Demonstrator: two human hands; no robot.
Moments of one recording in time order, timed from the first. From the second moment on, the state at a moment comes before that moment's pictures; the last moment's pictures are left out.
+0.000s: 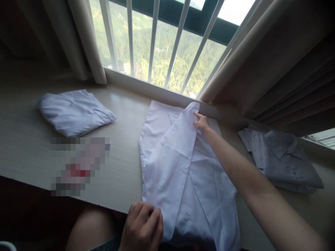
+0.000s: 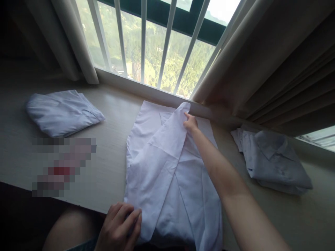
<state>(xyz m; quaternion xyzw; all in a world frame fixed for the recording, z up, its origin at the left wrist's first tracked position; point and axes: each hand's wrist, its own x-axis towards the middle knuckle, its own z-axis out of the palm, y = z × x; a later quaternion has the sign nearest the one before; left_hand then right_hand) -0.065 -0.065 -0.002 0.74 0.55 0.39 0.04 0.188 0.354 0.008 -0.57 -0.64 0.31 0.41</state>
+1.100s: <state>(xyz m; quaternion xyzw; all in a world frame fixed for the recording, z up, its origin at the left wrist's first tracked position) -0.120 0.048 0.032 0.60 0.76 0.17 0.20 0.290 -0.045 -0.041 -0.65 -0.72 -0.01 0.22</state>
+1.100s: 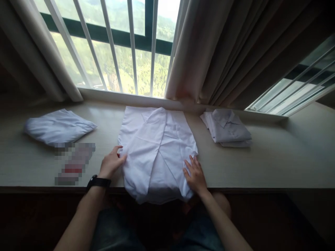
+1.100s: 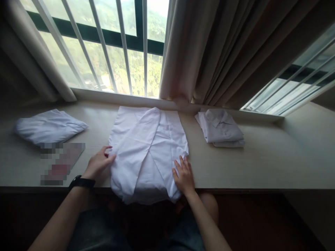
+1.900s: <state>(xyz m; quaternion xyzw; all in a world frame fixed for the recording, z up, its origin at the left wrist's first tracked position) -0.032 -0.025 0.002 0.78 0.62 0.12 0.02 0.349 0.019 -0.063 -0.67 -0.69 0.00 0.28</state>
